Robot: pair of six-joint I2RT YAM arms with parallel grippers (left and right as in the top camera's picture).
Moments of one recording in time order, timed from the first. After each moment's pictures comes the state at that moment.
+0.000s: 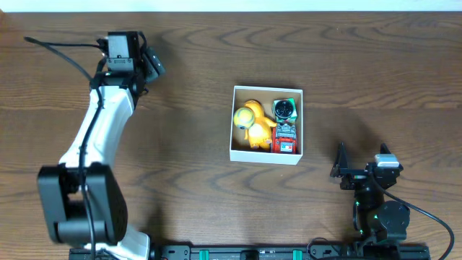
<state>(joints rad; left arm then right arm) 0.00 1.72 1.31 -0.43 -0.19 -0.50 -0.01 0.01 0.01 -0.07 0.00 0.05</state>
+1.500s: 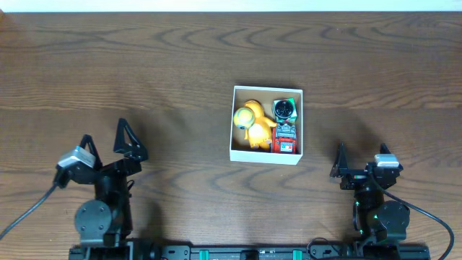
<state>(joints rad) 0.00 0.24 0.32 0.00 -0.19 -0.49 -0.01 0.01 0.01 -0.07 0.00 0.05</state>
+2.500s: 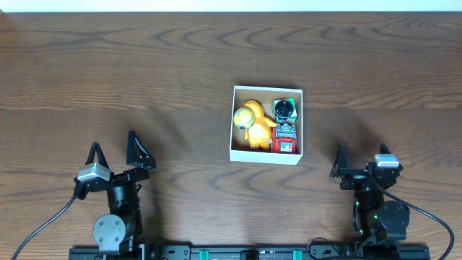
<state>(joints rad) 0.00 0.03 0.02 0.20 -0.19 -0.40 -0.01 0.01 0.01 -0.07 0.00 0.05</state>
